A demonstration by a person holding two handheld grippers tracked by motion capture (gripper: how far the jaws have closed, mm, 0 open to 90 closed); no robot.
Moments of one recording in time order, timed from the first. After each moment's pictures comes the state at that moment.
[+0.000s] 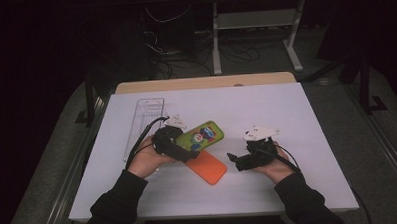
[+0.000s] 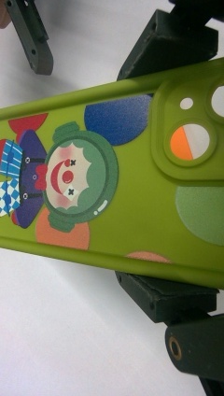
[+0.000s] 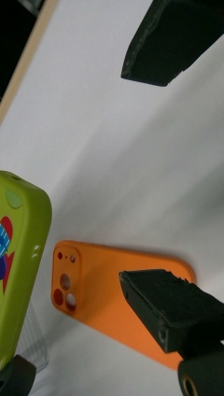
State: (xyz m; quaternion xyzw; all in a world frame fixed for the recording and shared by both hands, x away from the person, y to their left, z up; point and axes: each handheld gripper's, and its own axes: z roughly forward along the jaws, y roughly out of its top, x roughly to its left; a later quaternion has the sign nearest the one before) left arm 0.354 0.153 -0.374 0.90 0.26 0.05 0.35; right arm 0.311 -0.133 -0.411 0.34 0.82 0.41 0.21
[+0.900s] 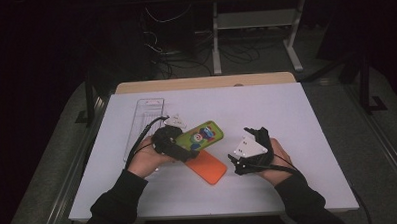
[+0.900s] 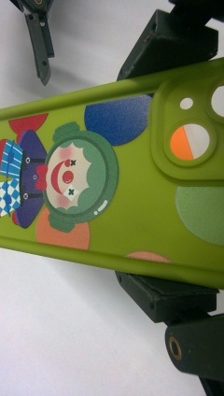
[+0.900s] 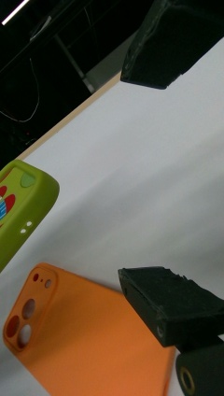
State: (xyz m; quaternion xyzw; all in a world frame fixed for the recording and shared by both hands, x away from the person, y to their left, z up) left arm 0.357 0.154 -0.375 0.90 0.25 0.05 0.35; right arm 0.294 -0.117 -0.410 0.20 0.84 0.33 0.38
